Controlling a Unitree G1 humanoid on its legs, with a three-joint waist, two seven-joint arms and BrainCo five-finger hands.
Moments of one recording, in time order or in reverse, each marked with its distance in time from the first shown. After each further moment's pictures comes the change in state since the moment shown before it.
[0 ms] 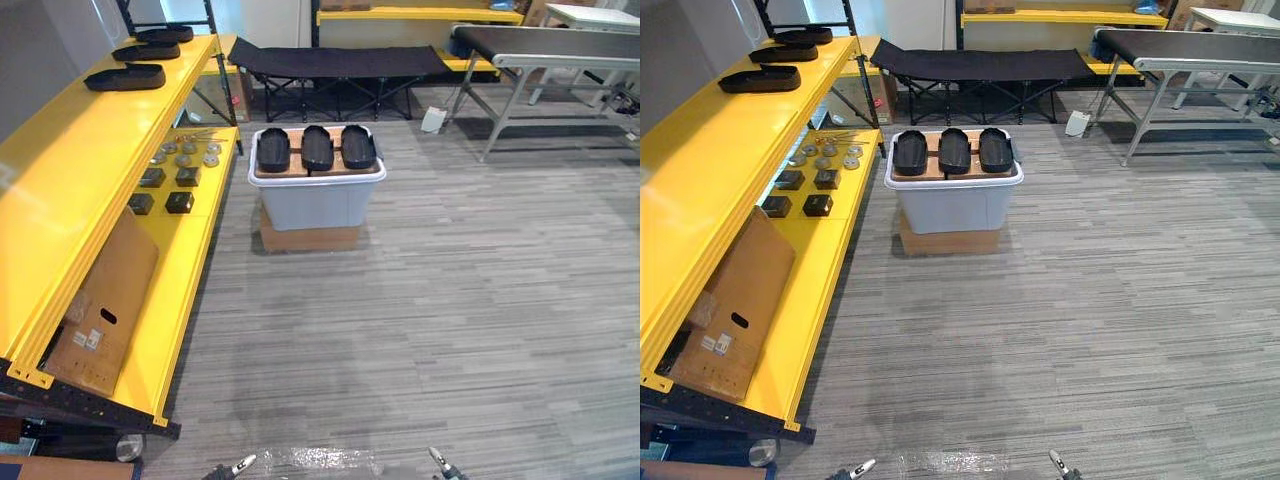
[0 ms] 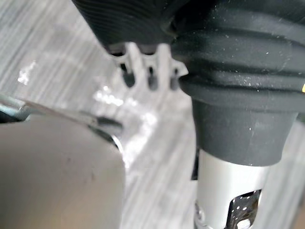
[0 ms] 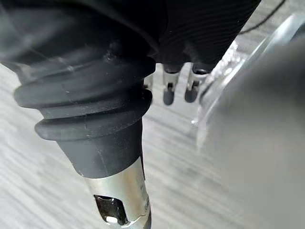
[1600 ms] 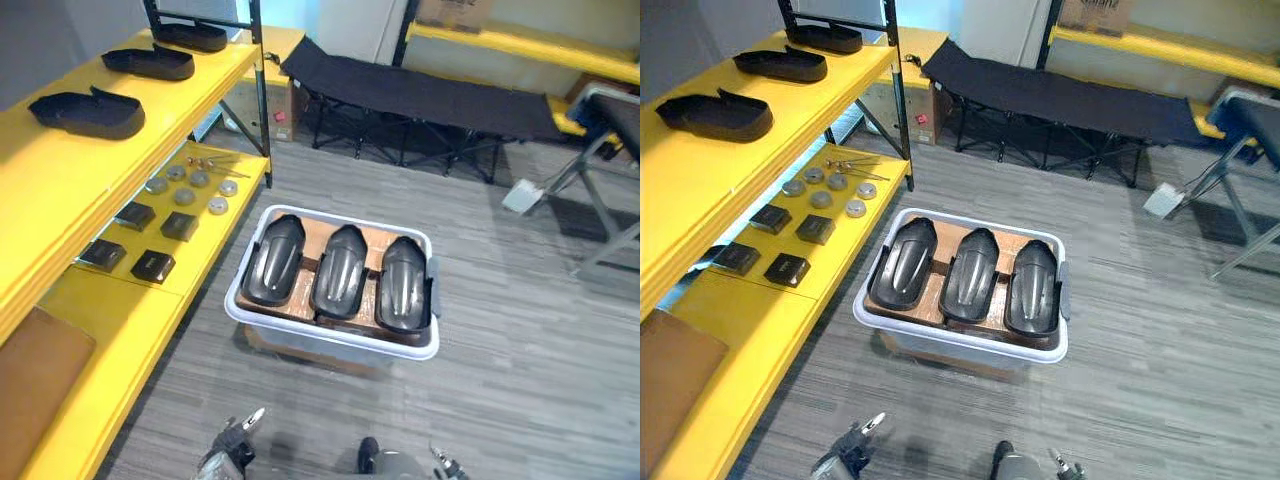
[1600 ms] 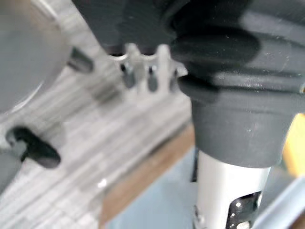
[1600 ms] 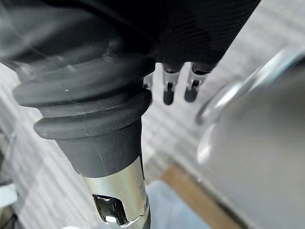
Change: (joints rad) left arm -0.071 -0.159 0.113 -0.087 -0.087 -0.043 -0.001; right arm -0.018 -0.005 -0.067 -0.042 -0.110 -0.017 0.017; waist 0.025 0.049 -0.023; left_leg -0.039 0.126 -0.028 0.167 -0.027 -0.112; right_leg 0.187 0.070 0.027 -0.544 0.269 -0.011
